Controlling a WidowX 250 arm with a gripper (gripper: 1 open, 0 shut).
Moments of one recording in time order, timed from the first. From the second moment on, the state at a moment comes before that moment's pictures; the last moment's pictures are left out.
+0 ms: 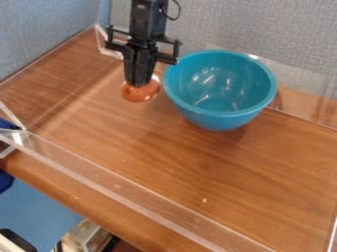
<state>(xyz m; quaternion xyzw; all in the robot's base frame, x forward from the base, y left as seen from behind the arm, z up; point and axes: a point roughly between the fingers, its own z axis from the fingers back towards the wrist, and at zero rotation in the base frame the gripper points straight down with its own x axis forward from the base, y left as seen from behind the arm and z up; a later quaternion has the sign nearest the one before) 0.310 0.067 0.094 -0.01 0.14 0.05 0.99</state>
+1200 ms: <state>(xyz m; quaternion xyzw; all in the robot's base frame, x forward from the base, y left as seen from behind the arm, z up) 0.308 0.067 0.089 -0.01 0.16 0.07 0.98</state>
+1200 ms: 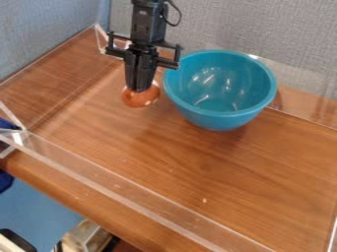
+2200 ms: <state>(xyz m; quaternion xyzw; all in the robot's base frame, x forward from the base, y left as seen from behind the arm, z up) 0.290 0.063 0.109 -0.02 0.15 0.06 0.99</state>
